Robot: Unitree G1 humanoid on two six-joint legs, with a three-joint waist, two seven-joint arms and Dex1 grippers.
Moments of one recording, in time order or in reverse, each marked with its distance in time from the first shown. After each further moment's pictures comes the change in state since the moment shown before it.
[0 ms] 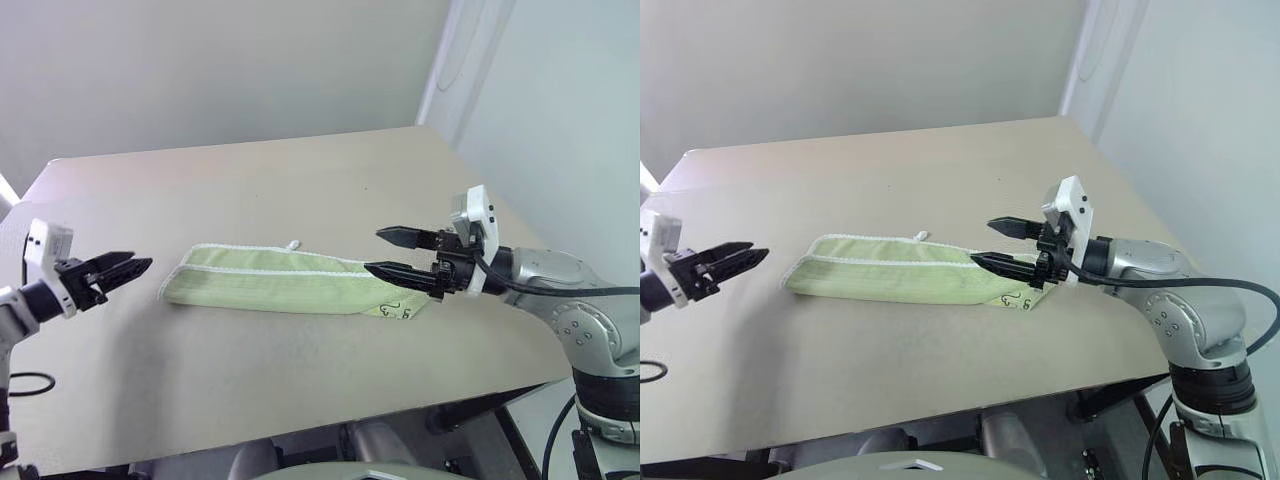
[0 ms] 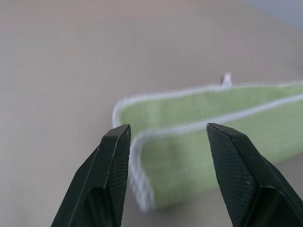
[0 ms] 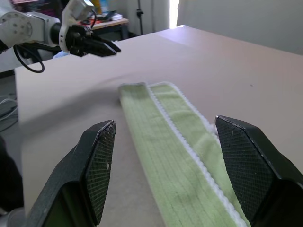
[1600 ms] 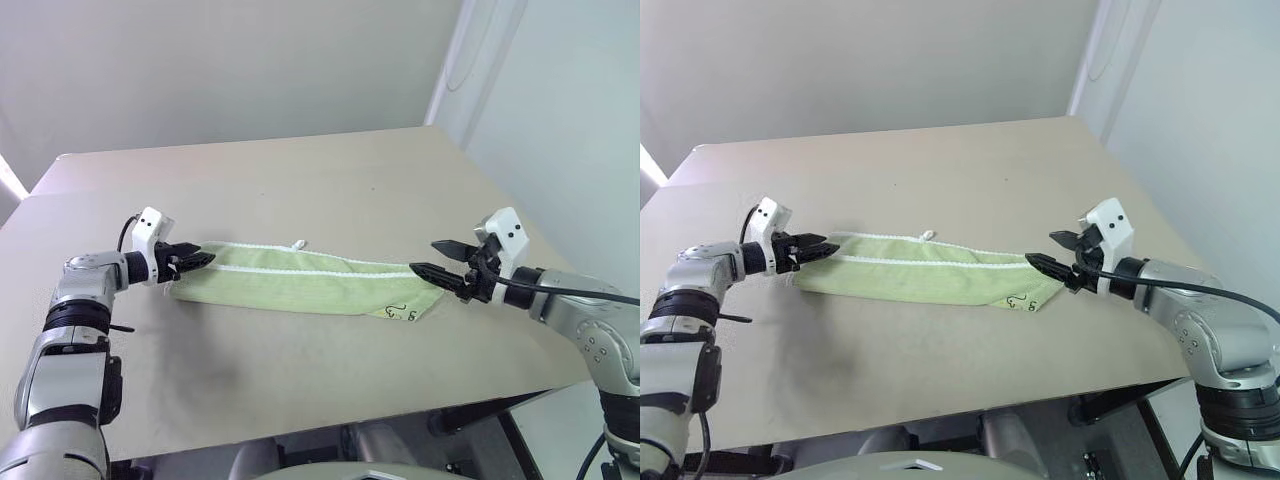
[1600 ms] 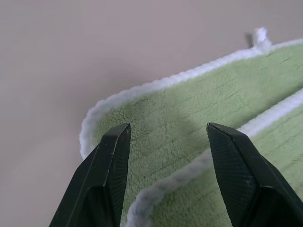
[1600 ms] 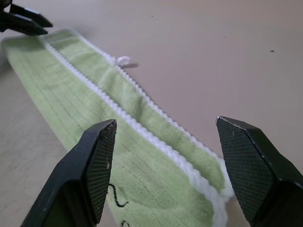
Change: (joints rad) left arm -0.677 -0.192 -0.451 0.907 0.397 -0.463 -0.088; right arm 0.177 -0.068 -0.108 0.067 -0.129 0.037 -0.204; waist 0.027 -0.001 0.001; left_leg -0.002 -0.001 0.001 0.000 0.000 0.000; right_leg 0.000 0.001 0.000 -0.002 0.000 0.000
